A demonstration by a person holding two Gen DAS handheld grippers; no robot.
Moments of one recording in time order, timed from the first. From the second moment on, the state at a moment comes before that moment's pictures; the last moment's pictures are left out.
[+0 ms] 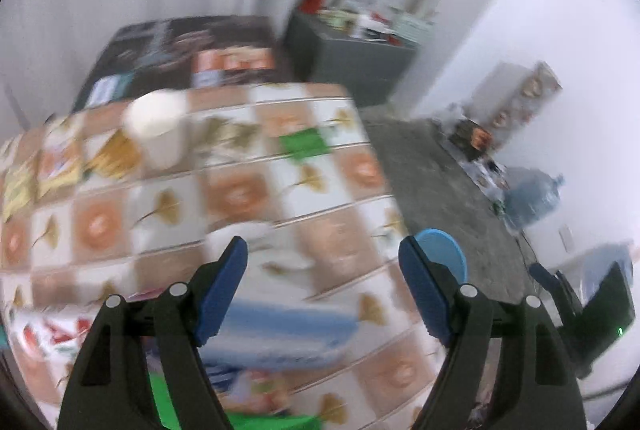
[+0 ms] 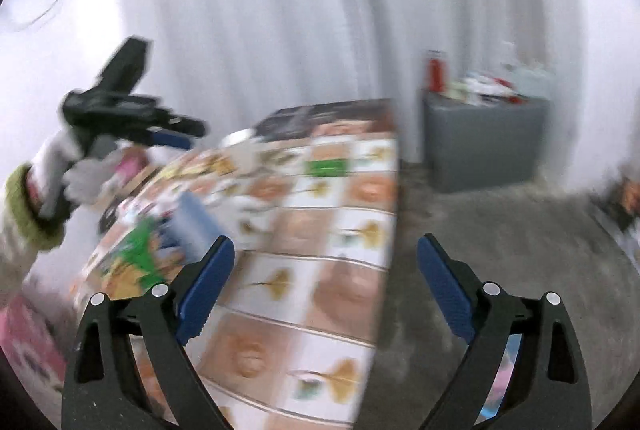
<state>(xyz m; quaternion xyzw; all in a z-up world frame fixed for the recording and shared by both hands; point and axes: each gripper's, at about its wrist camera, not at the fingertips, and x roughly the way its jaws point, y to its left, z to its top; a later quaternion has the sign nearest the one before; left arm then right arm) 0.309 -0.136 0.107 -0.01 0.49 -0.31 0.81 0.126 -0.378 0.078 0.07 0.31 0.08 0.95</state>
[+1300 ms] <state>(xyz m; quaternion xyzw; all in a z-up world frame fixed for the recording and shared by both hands) 0.367 -0.091 -0.004 -0.11 0.62 -0.26 0.73 0.242 -0.198 0.004 -0.16 0.37 0.17 0.90</state>
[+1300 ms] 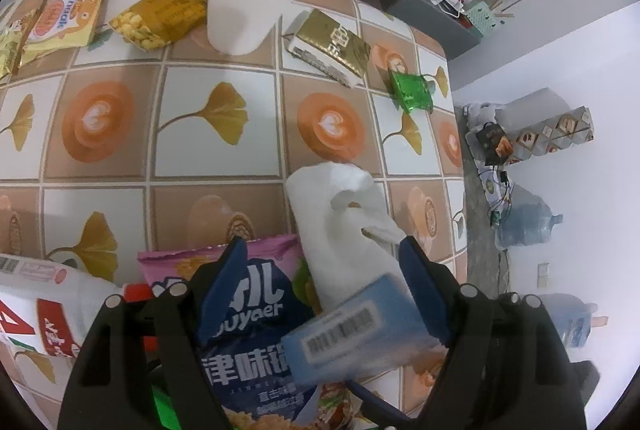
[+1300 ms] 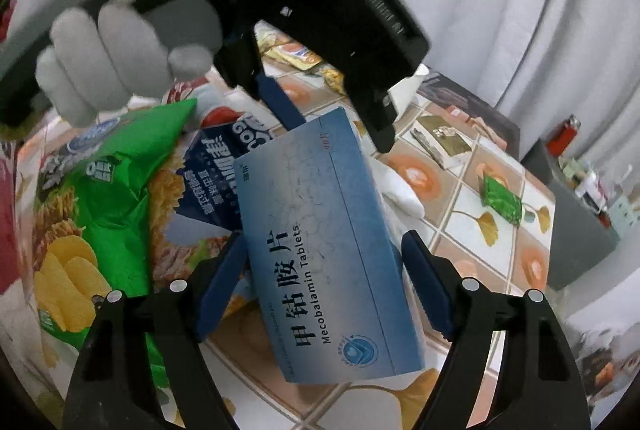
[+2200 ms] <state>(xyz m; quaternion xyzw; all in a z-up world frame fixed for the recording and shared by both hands) 0.375 -0.131 -0.036 -0.04 0.64 -0.25 0.72 0.218 -0.248 0.015 -0.05 0.39 0.17 0.90</state>
